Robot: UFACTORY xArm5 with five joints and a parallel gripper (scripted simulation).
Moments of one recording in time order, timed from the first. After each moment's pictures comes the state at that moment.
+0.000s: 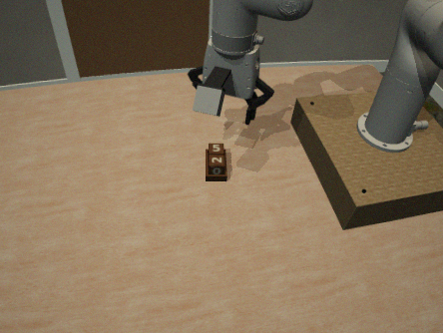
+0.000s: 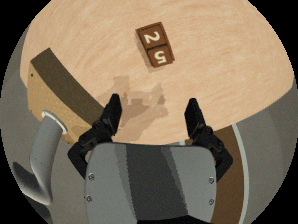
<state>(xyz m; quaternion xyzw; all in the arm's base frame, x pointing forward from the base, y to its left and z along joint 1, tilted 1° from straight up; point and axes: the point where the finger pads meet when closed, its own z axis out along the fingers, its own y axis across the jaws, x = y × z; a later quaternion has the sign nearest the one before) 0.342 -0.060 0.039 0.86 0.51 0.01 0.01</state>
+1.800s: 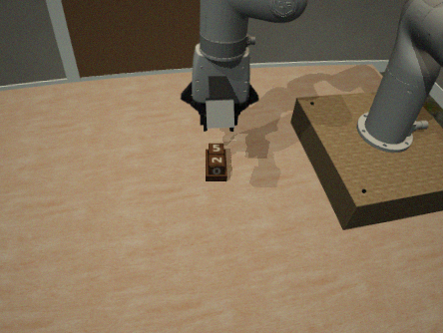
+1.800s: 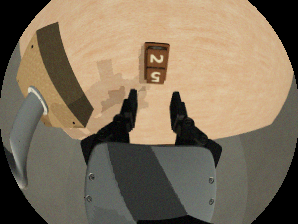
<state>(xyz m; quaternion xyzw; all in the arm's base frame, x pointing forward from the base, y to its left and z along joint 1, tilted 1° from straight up) 0.365 -0.028 0.046 0.75 0.66 0.01 0.01</state>
